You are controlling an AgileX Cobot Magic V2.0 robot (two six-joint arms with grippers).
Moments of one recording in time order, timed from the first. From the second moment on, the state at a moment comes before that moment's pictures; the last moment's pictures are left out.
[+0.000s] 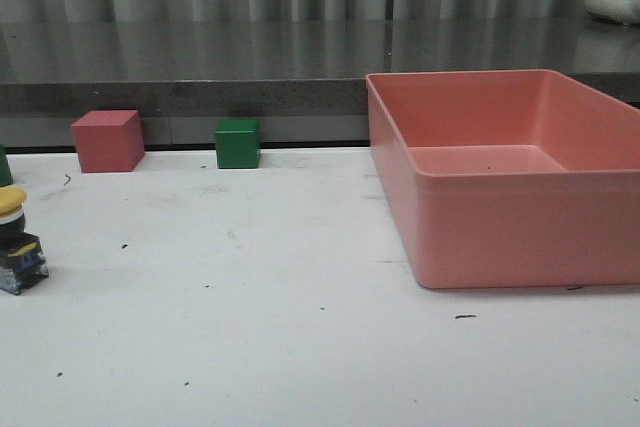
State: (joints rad) left arm -0.31 0.56 -0.85 0.01 0.99 -0.12; right arm 0.78 0.52 -0.78 -0.05 0.94 0.01
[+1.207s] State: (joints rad) left arm -0.31 0.52 -0.85 0.04 1.02 -0.12; right arm 0.78 0.52 -0.78 -0.05 0.95 0.01
